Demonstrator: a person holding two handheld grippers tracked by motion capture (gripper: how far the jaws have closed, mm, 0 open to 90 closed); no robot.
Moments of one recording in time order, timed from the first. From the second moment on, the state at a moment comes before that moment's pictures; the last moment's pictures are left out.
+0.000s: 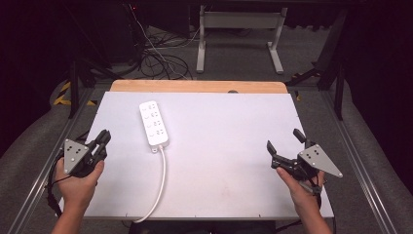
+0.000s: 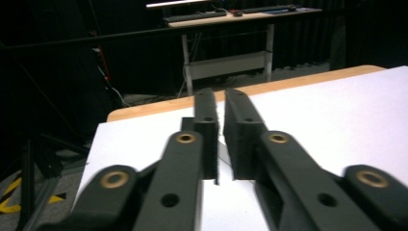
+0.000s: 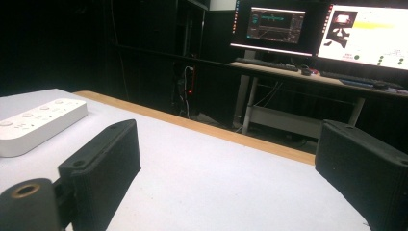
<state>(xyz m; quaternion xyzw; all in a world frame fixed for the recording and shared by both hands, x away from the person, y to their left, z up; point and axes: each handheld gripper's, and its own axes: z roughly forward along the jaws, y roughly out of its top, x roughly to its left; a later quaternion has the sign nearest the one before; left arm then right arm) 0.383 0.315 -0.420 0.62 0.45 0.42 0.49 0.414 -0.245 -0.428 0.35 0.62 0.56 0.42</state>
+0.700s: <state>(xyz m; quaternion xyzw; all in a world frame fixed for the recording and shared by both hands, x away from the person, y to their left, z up) 0.399 0.302 -0.411 0.63 0.47 0.41 0.47 0.413 -0.243 -0.429 0.35 0.63 0.56 0.42</state>
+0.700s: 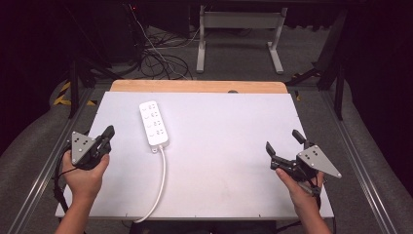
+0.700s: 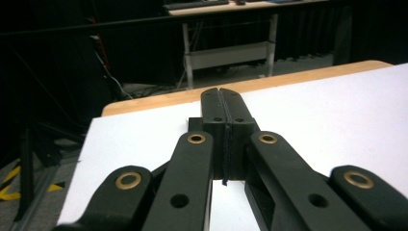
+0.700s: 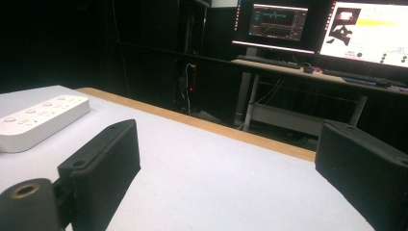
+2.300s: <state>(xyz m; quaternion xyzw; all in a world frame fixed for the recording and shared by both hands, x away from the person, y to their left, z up) 0.514 0.249 -0.431 0.79 0.49 0.21 0.32 0.418 -0.236 -0.435 0.36 0.65 0.54 0.40</state>
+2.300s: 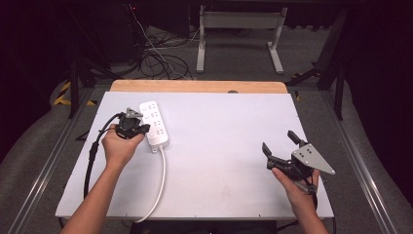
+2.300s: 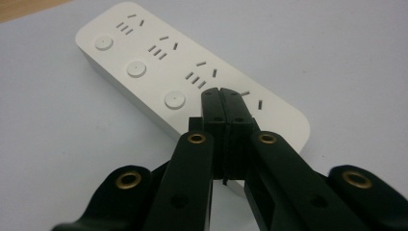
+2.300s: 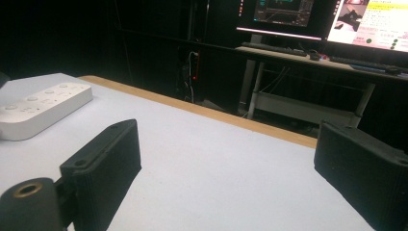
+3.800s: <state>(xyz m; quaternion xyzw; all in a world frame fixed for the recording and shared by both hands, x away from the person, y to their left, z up) 0.527 0.240 -0.450 0.81 0.48 0.20 0.27 0.418 -0.234 -0.433 0.35 0.65 0.54 0.40</state>
